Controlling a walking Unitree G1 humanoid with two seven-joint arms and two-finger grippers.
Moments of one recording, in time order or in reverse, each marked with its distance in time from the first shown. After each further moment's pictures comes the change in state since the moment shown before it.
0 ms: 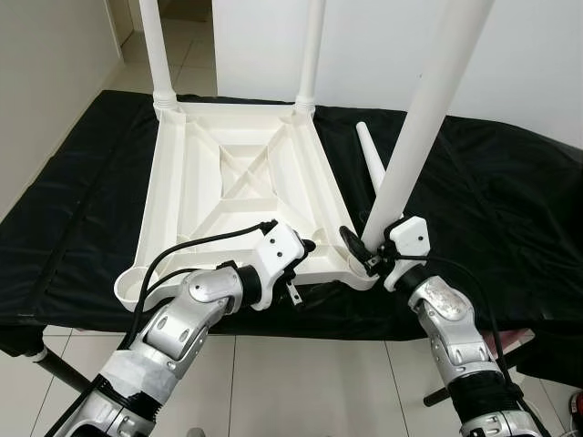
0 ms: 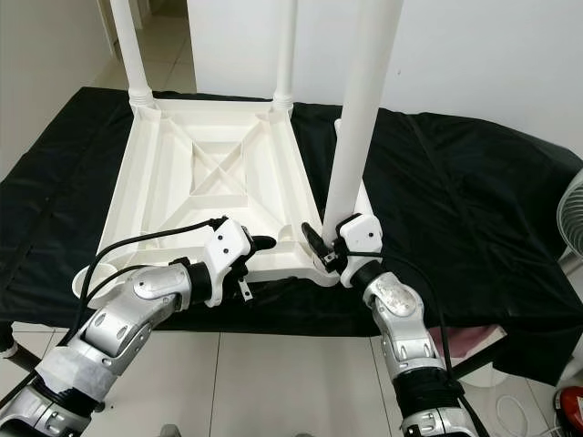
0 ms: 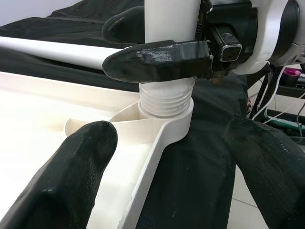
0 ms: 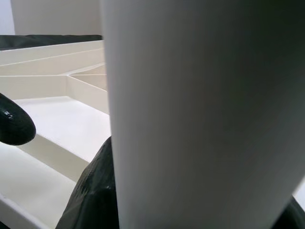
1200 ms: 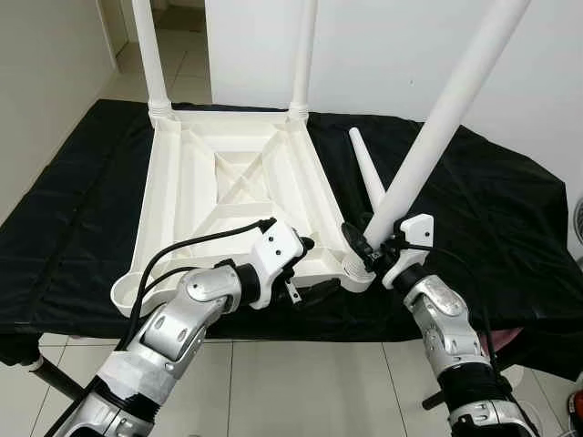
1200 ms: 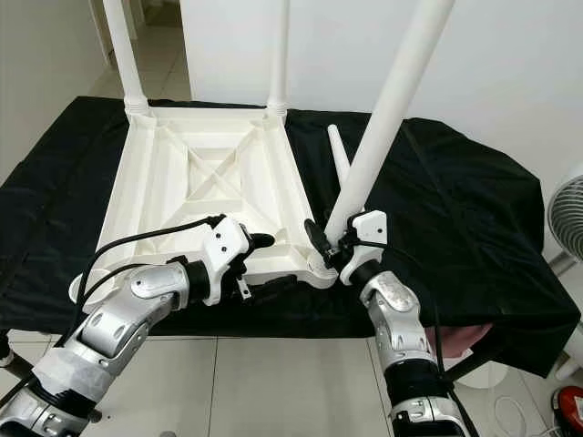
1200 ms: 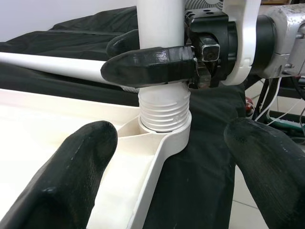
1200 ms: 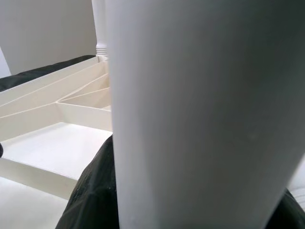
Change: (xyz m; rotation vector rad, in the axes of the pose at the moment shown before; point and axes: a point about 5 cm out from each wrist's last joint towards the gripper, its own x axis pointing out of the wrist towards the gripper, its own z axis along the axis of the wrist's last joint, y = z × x) left arm -0.003 0.001 0.005 0.013 -0.004 0.011; right arm 0.005 -0.008 -0.016 0.263 0.023 -0.100
